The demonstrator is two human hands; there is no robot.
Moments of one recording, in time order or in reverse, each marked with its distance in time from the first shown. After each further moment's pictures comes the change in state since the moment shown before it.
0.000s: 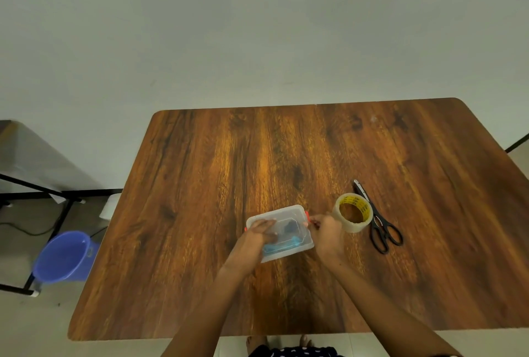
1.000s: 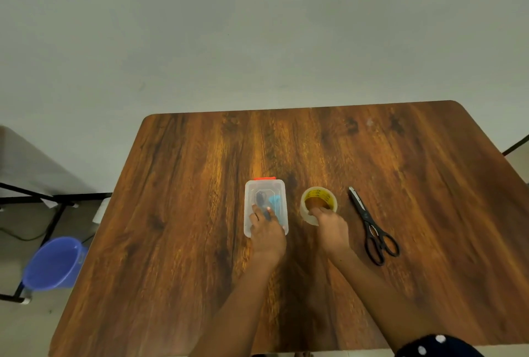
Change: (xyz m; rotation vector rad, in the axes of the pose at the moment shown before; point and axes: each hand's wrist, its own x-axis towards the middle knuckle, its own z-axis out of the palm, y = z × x) left_hand 0.074 0.052 0.033 0.289 0.126 -0.451; right_hand 0.049 0.015 -0.021 -0.530 -0.036 -0.222
